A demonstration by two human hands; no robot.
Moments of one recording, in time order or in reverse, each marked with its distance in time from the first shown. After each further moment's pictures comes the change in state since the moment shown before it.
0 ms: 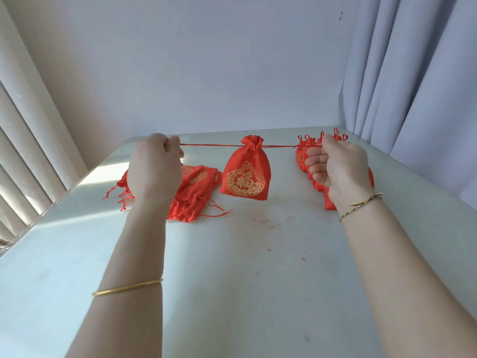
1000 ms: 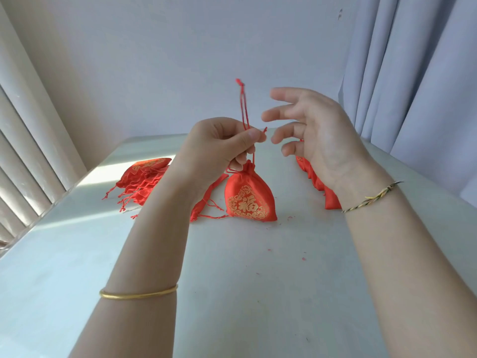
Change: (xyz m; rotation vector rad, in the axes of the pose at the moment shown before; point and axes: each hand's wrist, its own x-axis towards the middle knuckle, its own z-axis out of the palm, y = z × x) left_hand -0.024 0.060 -0.004 -0.682 -0.664 0.087; right_hand -0.038 -0.052 0.021 -0.022 -0.565 -0.237
